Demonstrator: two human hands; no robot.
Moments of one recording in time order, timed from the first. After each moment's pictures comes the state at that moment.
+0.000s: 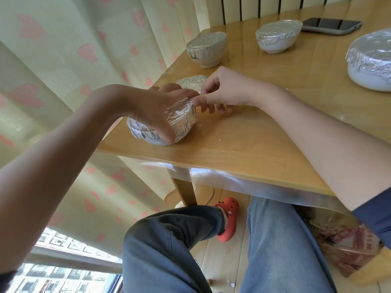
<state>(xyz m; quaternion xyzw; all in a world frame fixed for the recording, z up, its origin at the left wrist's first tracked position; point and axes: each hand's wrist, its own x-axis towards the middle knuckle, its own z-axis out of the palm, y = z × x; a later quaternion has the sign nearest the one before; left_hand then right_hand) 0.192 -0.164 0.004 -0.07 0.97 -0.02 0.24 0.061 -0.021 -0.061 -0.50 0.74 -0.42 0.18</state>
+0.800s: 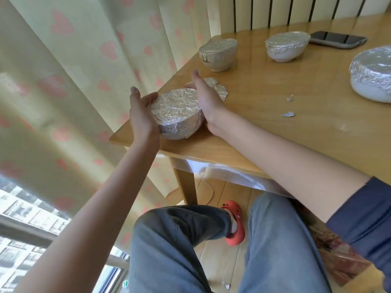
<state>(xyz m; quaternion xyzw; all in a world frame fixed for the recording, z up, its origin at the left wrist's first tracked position) 0.217 -0.162 -0.069 -0.33 0.57 0.64 -0.40 0.123 -0.083 -0.072 -0.21 0.64 -0.68 0.27</state>
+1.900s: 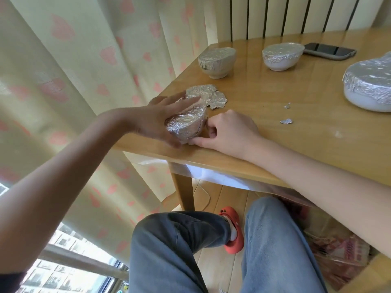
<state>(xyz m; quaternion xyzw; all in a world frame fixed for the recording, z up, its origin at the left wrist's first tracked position) 0.224 -0.197 -0.021 -0.03 0.99 0.05 0.14 0.150 -0.007 -0.075 -0.45 0.87 -0.21 -0.08</state>
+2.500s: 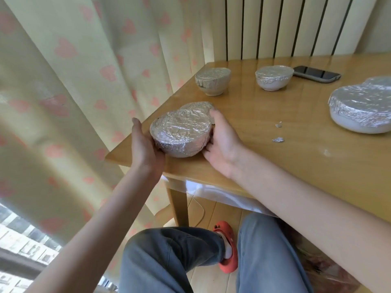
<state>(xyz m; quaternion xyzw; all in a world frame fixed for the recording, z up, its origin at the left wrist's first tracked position) 0.225 -0.156 -0.075 -0.19 0.44 0.83 -0.29 0.170 -0.025 -0.053 -0.12 0.49 -0.77 0.38</state>
